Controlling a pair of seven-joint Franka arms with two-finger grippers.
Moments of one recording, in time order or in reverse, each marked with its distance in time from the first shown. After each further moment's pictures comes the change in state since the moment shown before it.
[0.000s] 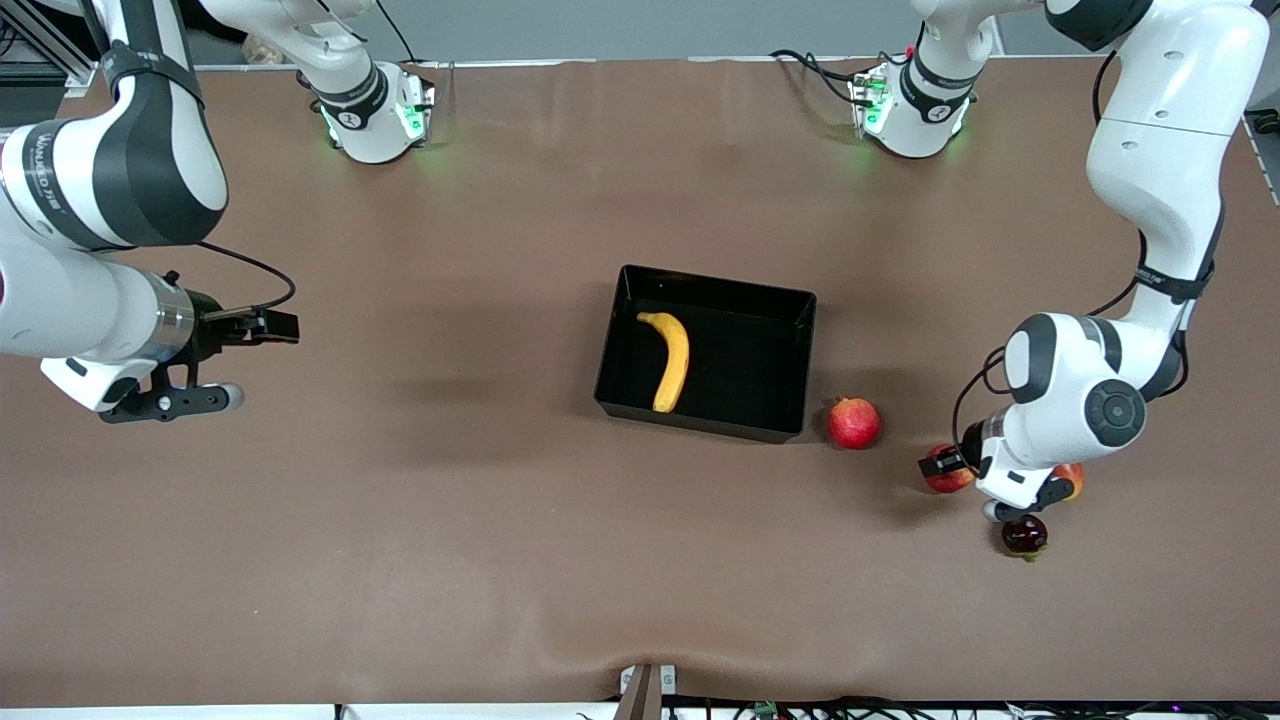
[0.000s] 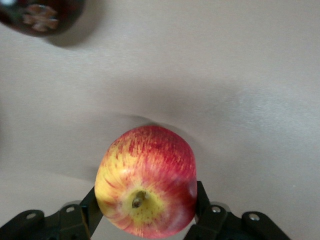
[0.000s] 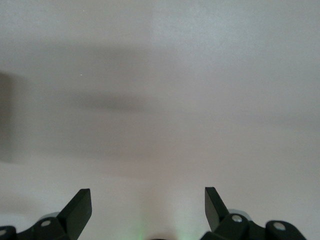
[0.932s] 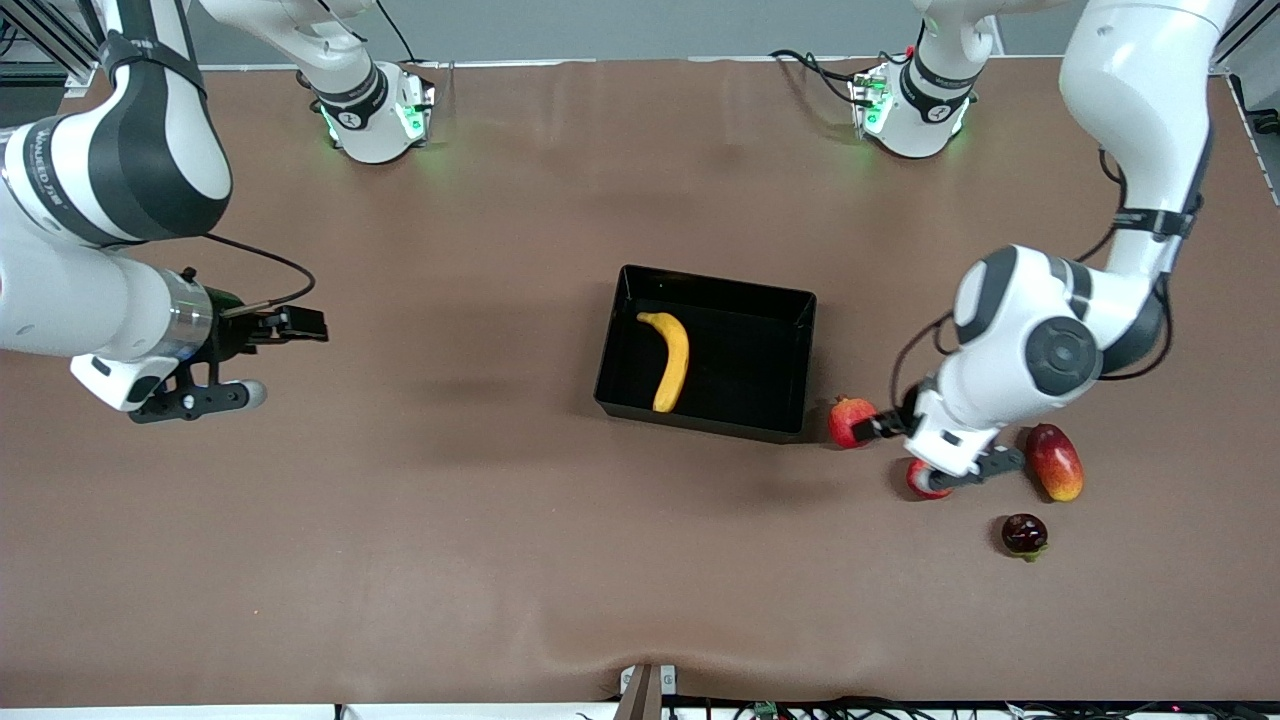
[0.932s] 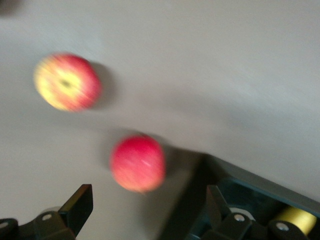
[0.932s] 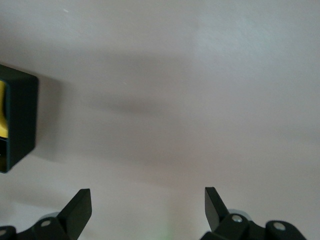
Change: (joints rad) left arm -0.098 -0.190 -0.182 0.032 0.000 -0.236 -0.219; right arm 0.027 0.000 0.013 0.003 0.131 0.056 -0.010
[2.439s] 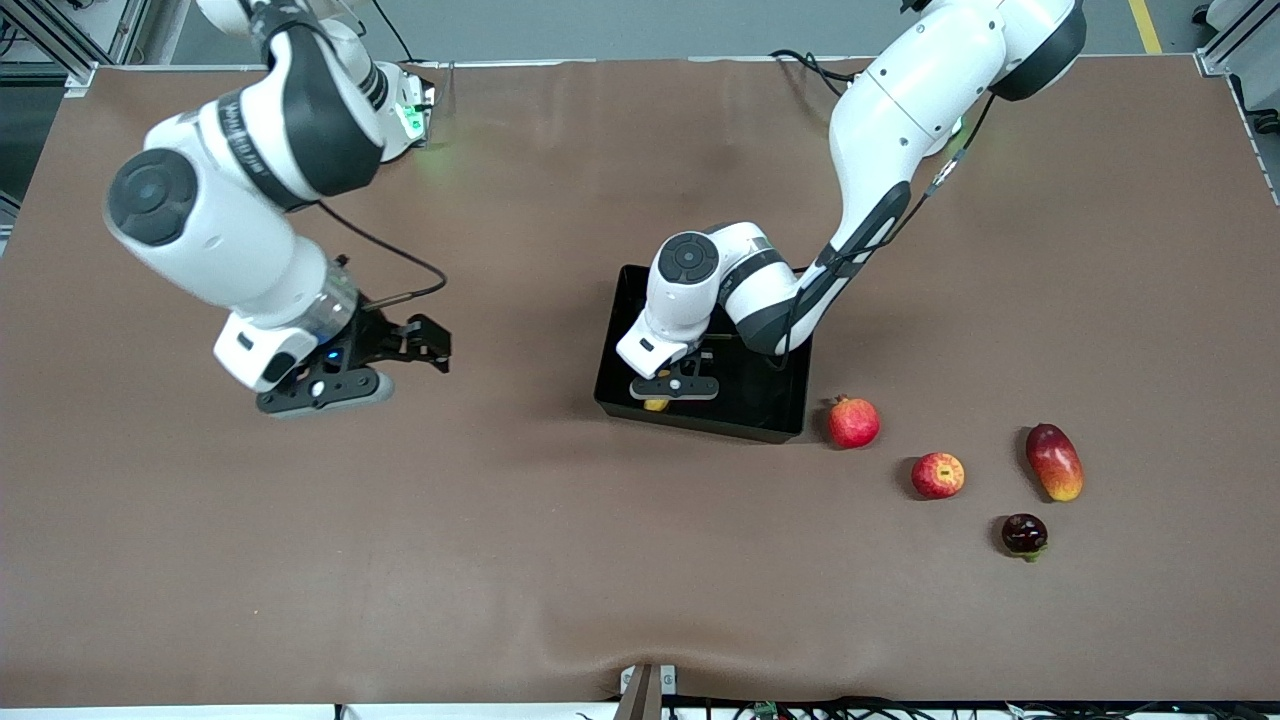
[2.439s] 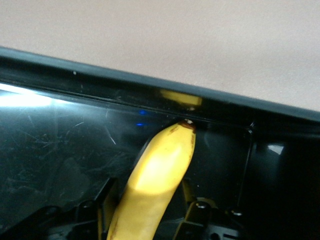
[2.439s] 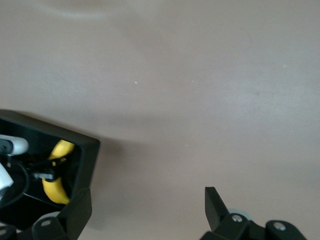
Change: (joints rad) left arm -0.428 0.305 -0.021 0.045 0.440 0.340 -0.425; right arm 0.215 -0.053 0.003 -0.150 0.008 0.417 0.254
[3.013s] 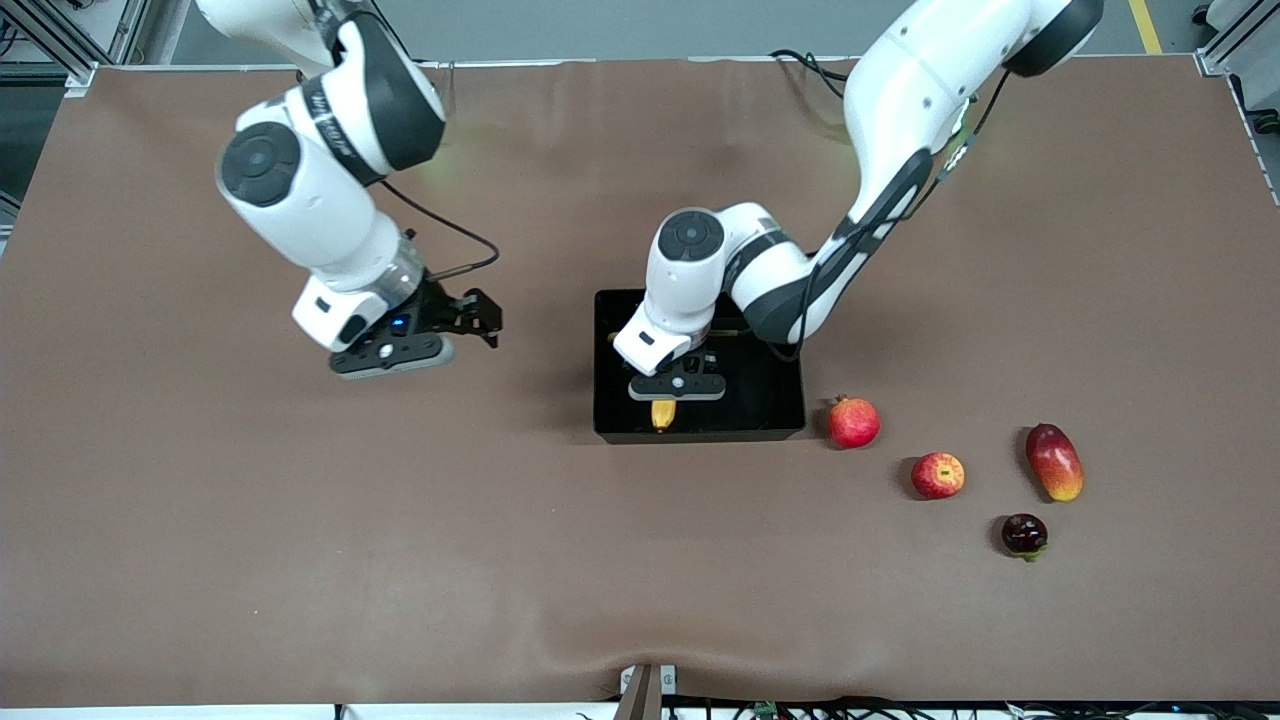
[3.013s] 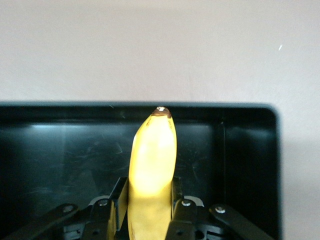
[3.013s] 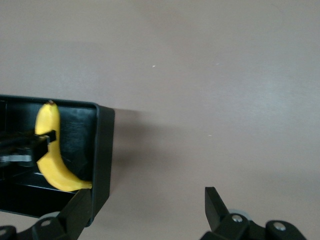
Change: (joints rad) left arm 0.005 -0.122 -0.001 0.037 0.002 -0.097 0.003; right arm 0.093 -0.069 0.001 -0.215 0.000 0.178 0.035
